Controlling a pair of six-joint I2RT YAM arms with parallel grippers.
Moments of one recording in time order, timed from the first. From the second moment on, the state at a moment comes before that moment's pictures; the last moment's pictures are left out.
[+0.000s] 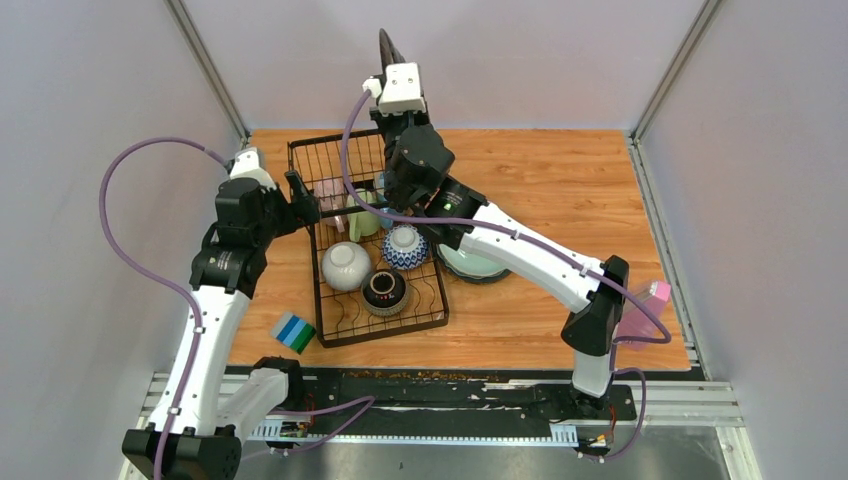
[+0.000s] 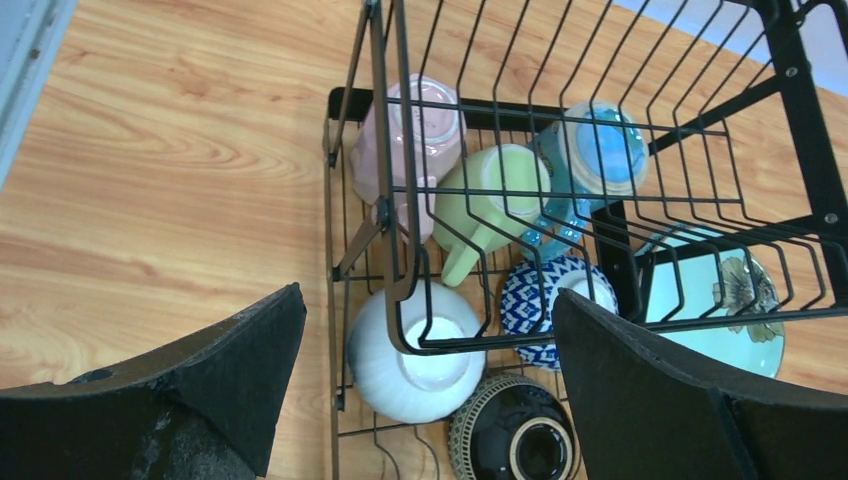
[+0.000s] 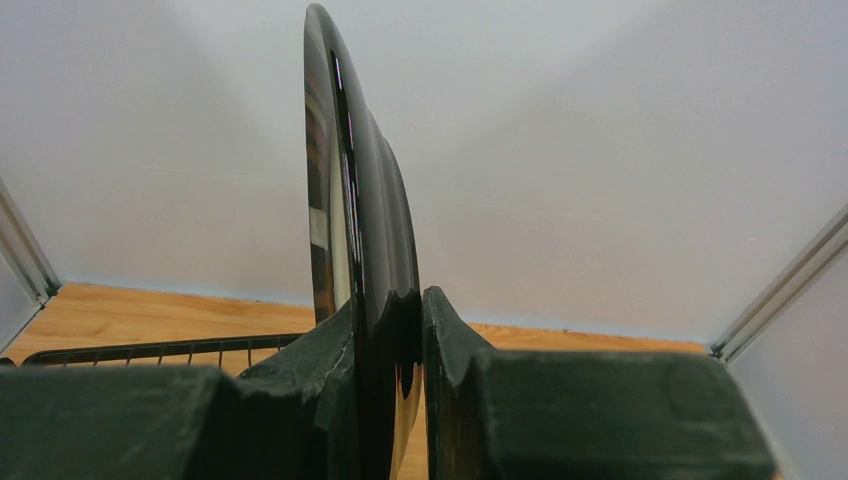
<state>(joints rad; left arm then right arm) -0.09 0.91 1.04 -0.56 -0.07 -0.37 1.05 1.87 2.01 0.24 1.02 -0.43</state>
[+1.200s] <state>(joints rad) -0.09 0.94 1.03 -0.53 0.11 -0.40 1.00 1.92 1.92 -0.07 0.99 -0.08</state>
